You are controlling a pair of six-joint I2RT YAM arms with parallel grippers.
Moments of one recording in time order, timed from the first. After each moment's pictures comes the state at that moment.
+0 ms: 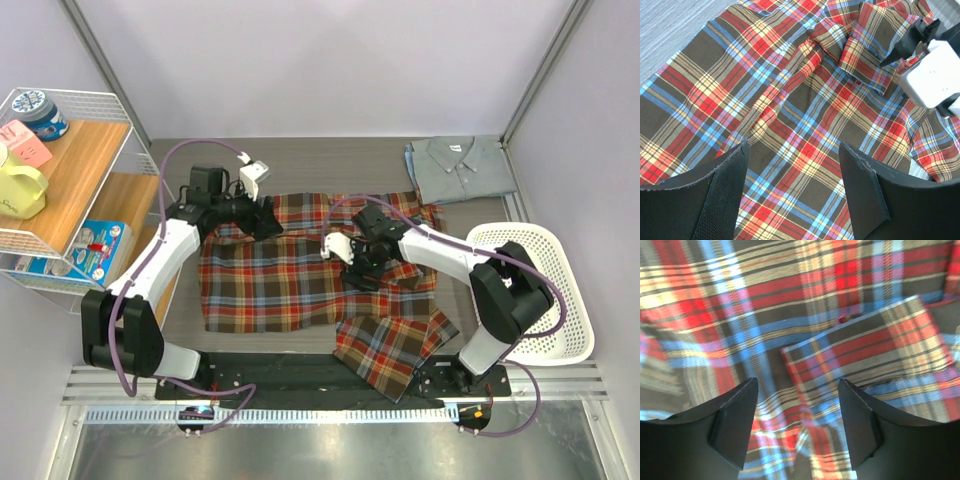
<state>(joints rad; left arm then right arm) -0.20 1.41 1.10 -0.40 0.67 0.25 0.63 1.65 1.05 -0.60 -0.28 -0.73</state>
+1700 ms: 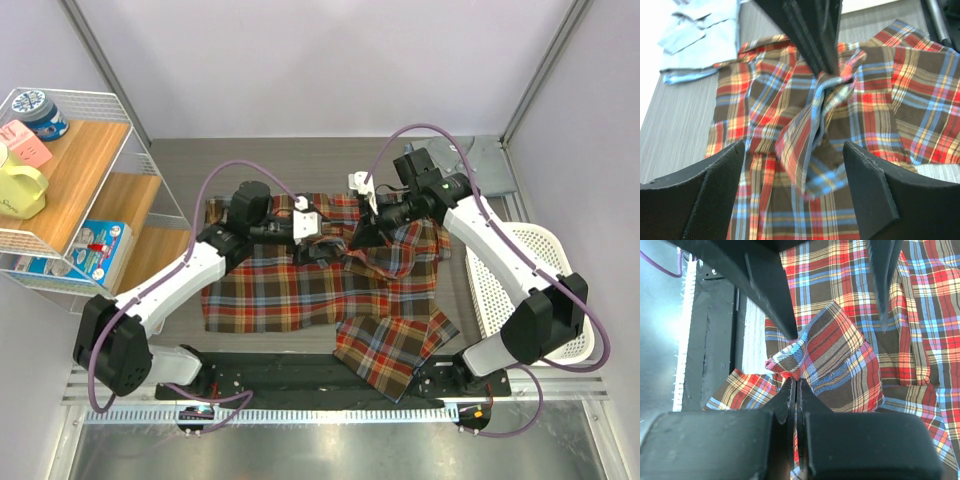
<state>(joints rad) -0.56 1.32 0.98 -0.07 0.85 0.66 0.45 1.48 1.41 -0.91 -0.95 -0.73</state>
